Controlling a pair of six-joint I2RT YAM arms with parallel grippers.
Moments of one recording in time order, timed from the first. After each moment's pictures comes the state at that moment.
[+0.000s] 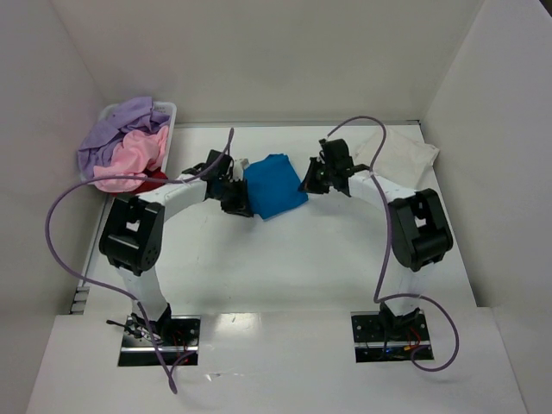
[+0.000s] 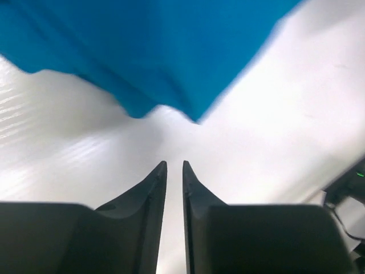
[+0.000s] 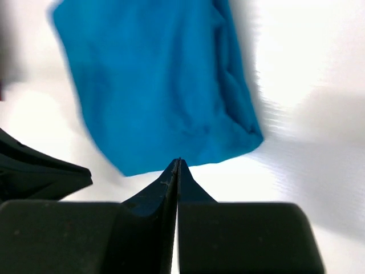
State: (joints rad) left arm -0.34 1.85 1.21 -0.43 0.42 -0.35; right arm 0.35 1.83 1.21 -0.17 -0.27 0.58
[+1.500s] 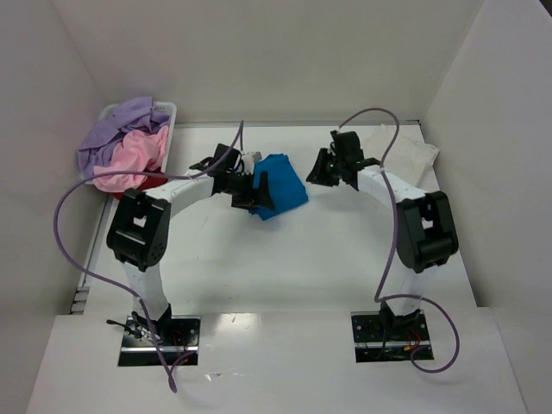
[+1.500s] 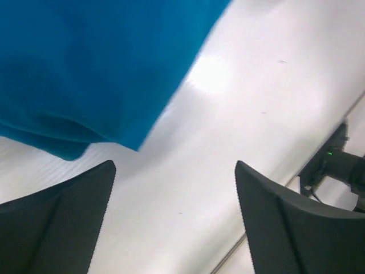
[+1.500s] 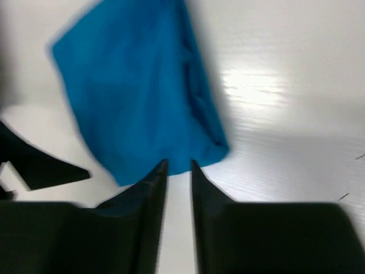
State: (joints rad) left arm -0.37 1.91 1.31 -0.38 0.57 -0.32; right arm 0.28 1.82 1.25 -0.23 -0.23 0.53
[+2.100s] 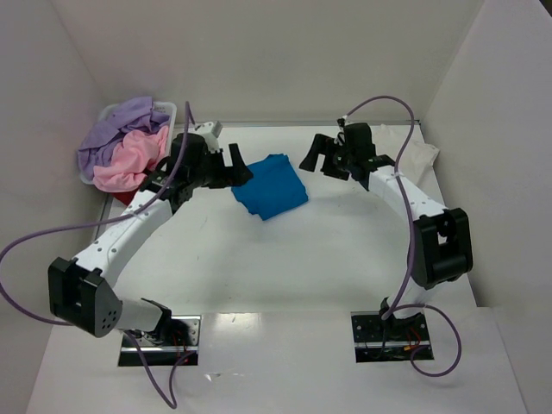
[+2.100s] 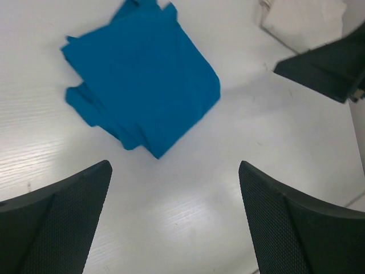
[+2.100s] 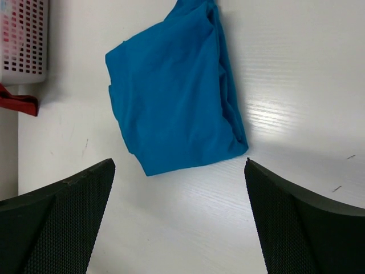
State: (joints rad) left arm -0.37 1.37 1.20 -0.38 0.19 -0.44; right arm 0.27 1.64 1.26 -0.25 -0.27 0.50
